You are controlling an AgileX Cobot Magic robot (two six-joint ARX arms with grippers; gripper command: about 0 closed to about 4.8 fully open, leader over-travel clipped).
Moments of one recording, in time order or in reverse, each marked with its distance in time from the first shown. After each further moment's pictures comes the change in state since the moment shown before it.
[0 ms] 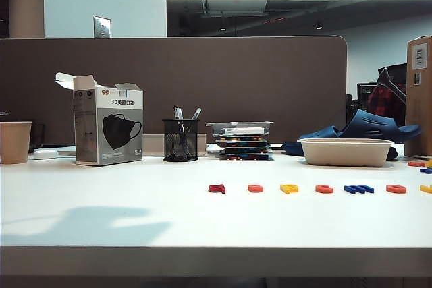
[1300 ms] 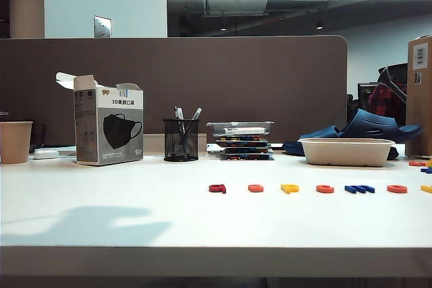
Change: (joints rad) left arm 0.000 0.000 0.000 0.000 0.000 0.000; right arm -0.003 -1.016 -1.312 0.723 0.139 -0.056
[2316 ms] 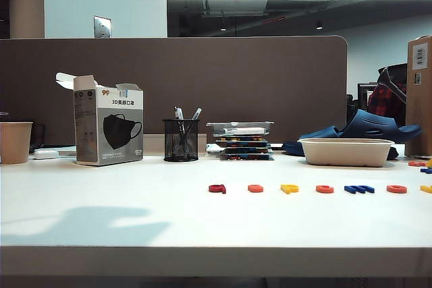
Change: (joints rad) left arm 0.000 0.000 0.000 -0.003 0.000 0.000; right arm 0.000 0.000 -0.201 0.043 0.003 -0.044
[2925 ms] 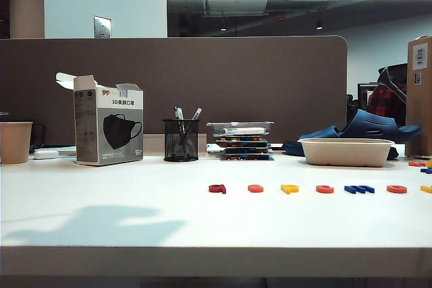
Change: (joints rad) left arm 0.005 -0.003 0.000 0.074 0.031 0.063; right arm 0.000 0.000 0.000 -0.002 -0.002 0.000
